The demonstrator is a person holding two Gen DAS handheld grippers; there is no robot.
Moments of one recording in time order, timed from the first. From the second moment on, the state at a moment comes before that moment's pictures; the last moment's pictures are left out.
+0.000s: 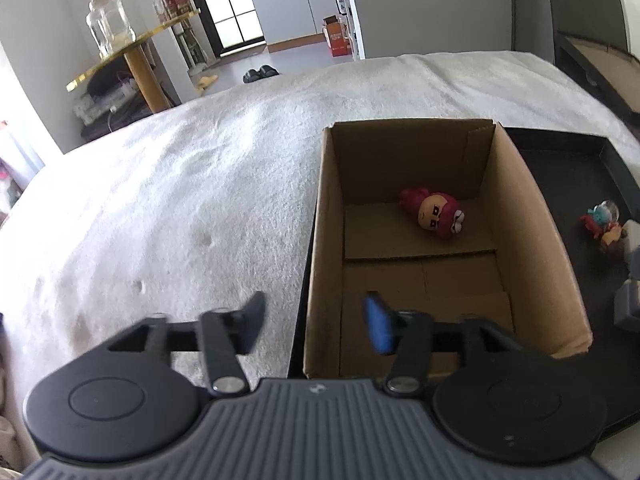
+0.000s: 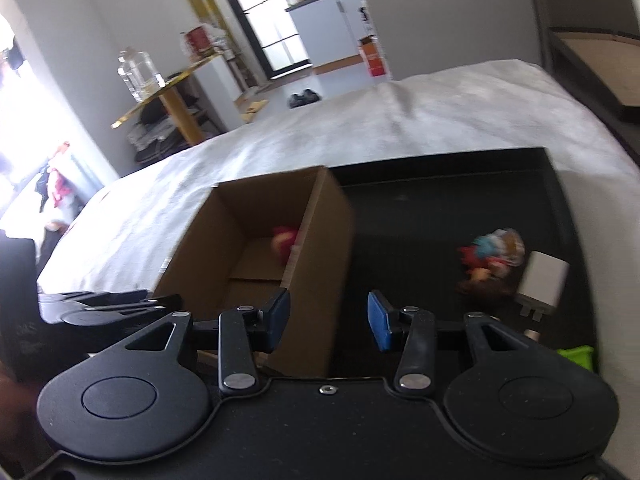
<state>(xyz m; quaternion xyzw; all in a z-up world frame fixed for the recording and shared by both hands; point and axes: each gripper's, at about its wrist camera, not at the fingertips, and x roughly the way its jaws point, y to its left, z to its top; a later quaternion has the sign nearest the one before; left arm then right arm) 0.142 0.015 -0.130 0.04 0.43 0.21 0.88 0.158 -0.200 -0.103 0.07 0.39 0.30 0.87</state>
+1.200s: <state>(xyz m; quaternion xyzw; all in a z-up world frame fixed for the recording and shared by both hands) 0.155 -0.019 -0.128 0.08 0.44 0.23 0.87 0.150 -0.291 -0.159 -0.01 0.41 0.16 0.90</state>
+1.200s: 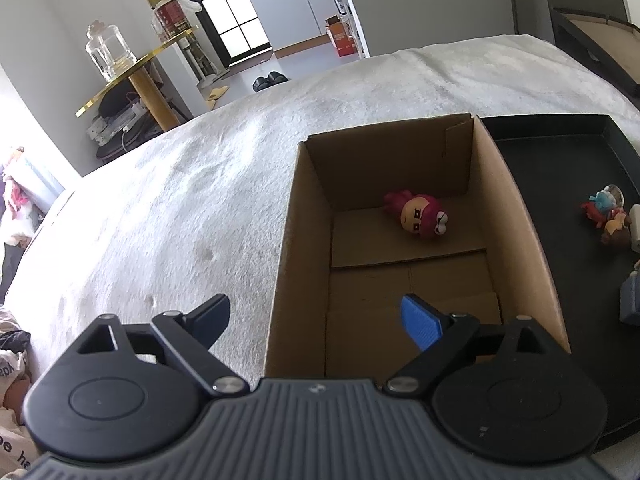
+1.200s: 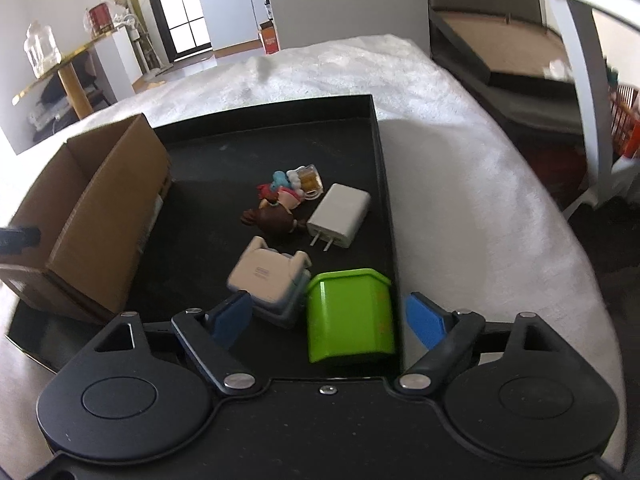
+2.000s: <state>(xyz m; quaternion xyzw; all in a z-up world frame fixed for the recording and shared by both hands) 0.157 -0.021 -0.130 0.08 0.44 0.23 0.86 0.146 -0.257 -0.185 -0.15 0.40 0.15 0.89</state>
